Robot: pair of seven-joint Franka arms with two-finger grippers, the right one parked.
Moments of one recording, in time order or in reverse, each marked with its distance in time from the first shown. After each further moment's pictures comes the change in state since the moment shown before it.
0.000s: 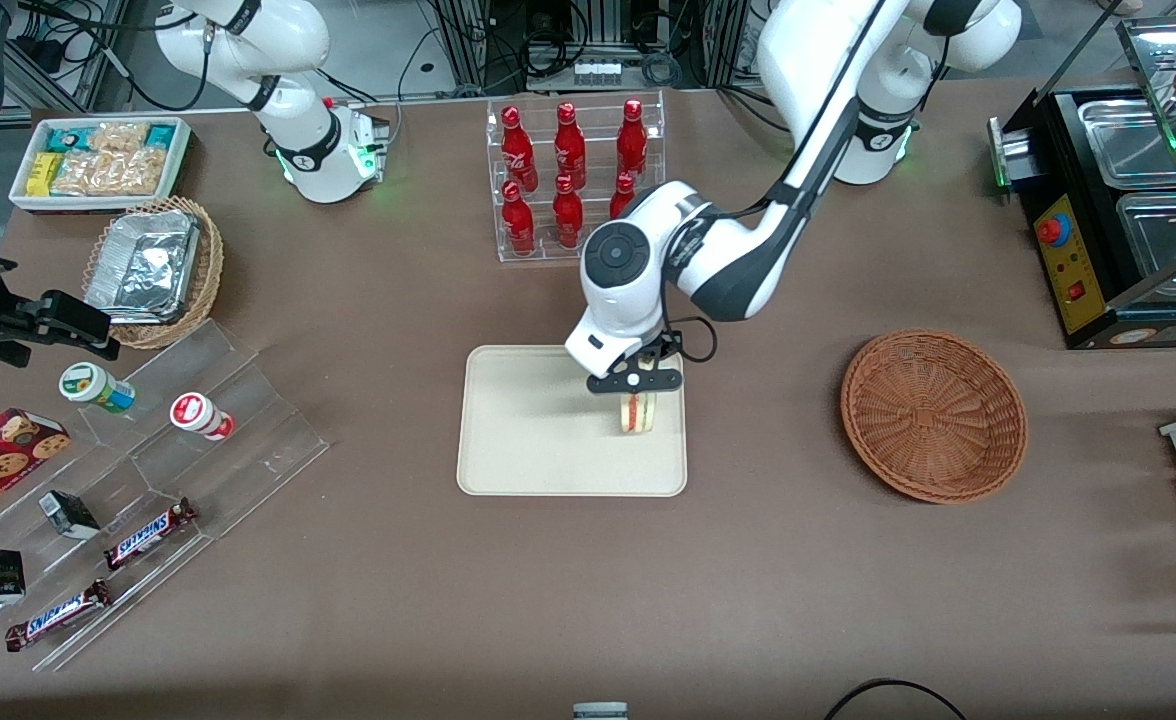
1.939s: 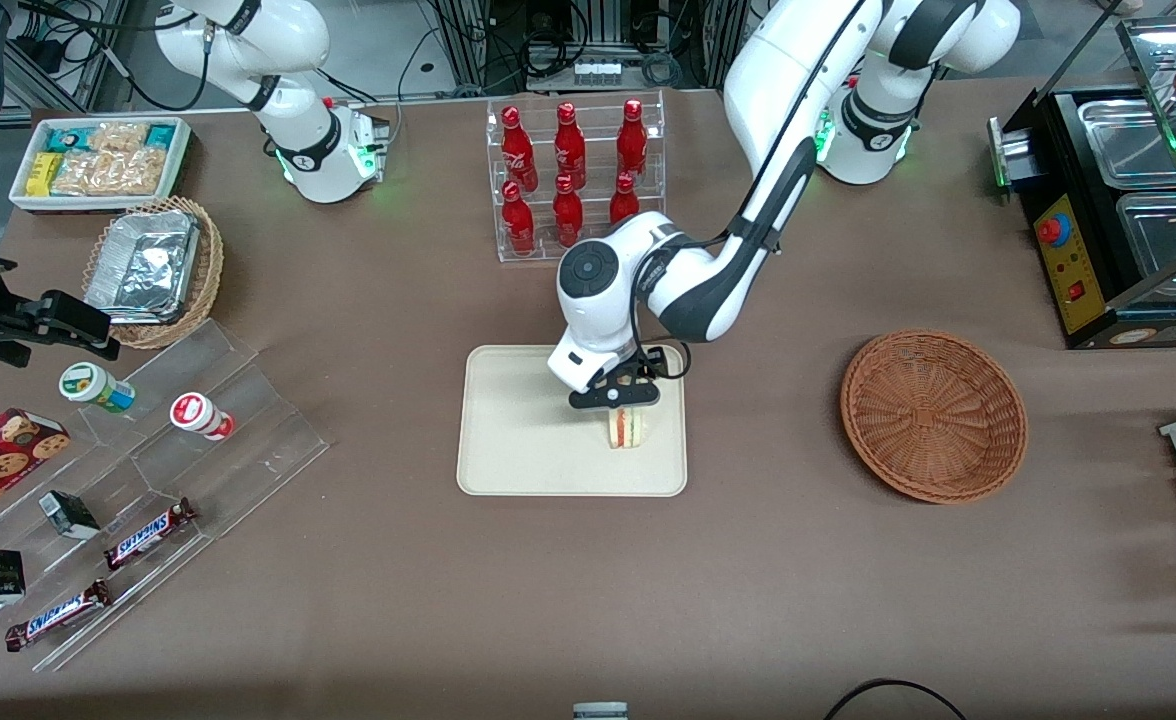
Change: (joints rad) arm -0.034 0.079 0.014 0.049 0.082 0.092 -0.117
